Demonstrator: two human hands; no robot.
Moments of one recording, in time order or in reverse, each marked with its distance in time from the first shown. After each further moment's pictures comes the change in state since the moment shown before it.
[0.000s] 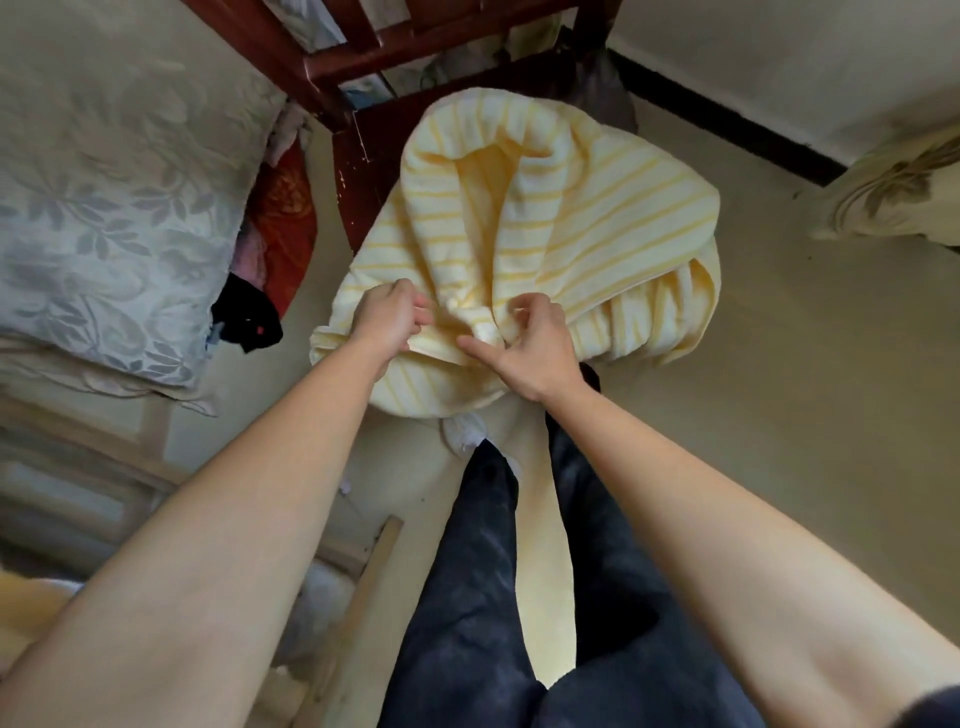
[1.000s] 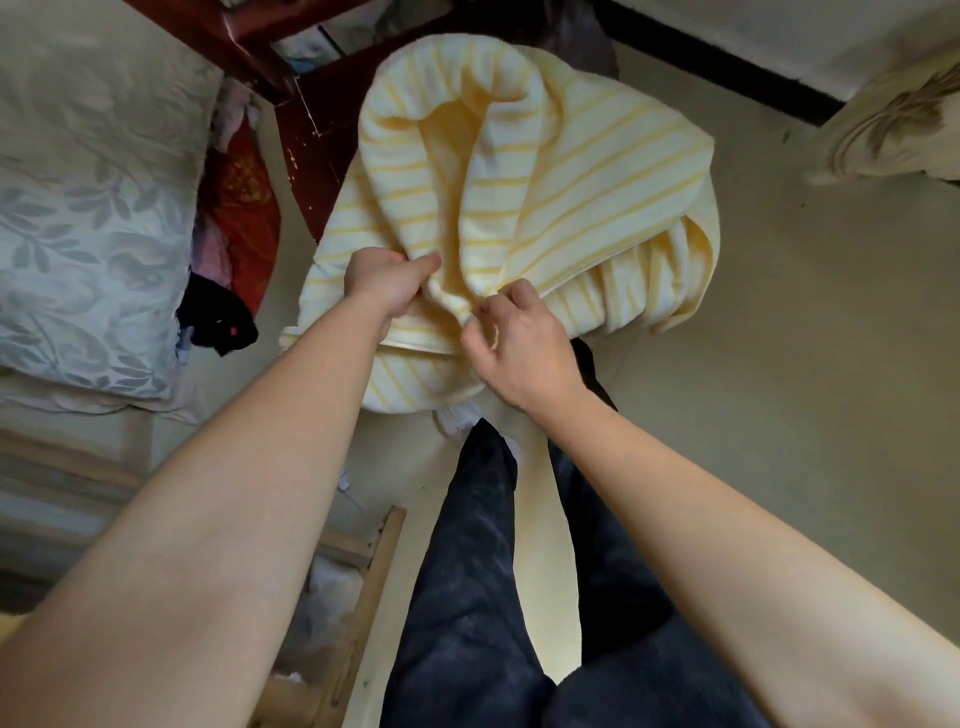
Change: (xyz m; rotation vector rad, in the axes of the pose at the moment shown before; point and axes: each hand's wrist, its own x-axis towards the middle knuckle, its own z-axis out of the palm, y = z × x) left_hand 0.044 0.013 0.025 0.104 0.038 0.022; right_hand -0.009 0.007 0.017 -0.241 0.254 -0.364
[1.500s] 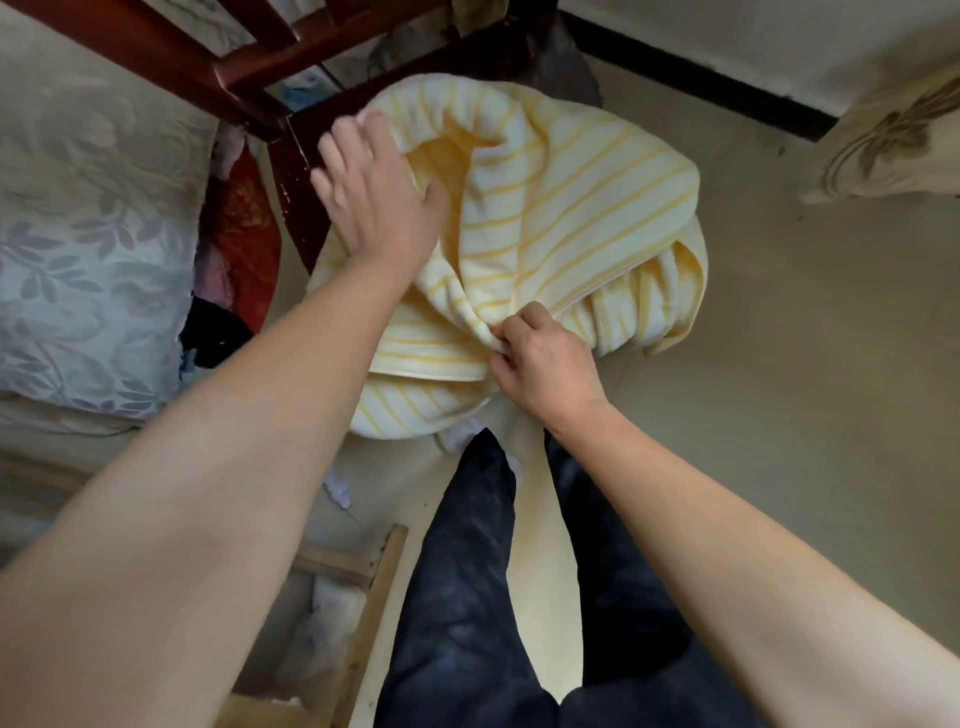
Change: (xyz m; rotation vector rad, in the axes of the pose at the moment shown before) left_hand 0.003 0.088 0.009 0.768 0.658 0.625; right_hand 0.010 0.032 -0.023 -0.213 -0.103 -0.085
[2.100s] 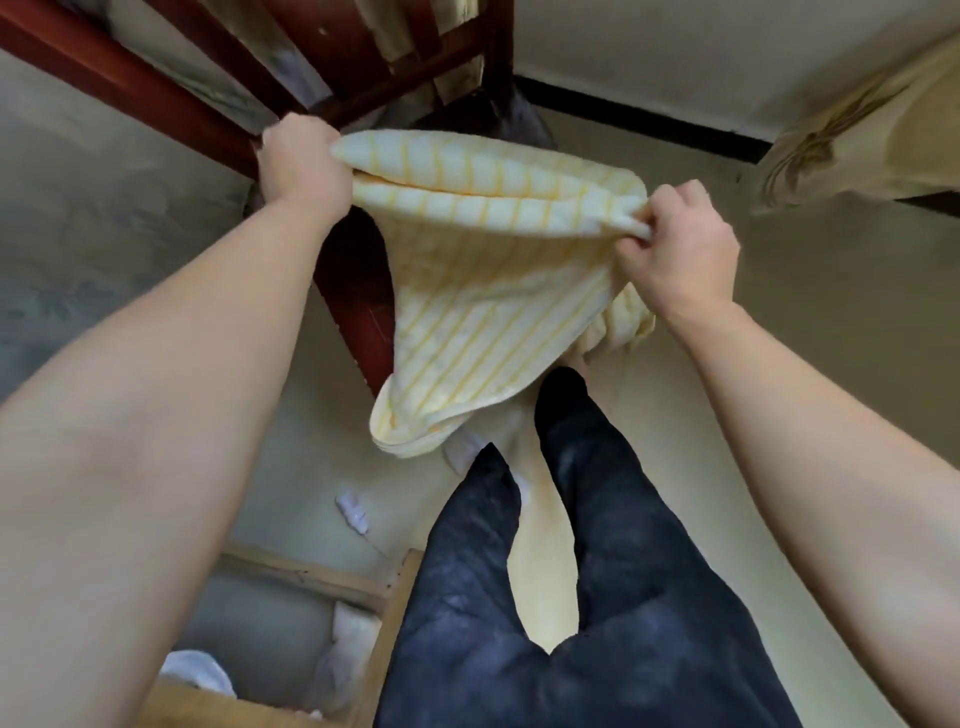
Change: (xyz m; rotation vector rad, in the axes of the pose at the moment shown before) left_hand 0.050 -0.019 -0.090 -0.007 -0.148 -0.044; right_hand 0.015 0.077 -0.143 -0.060 0.333 0.335
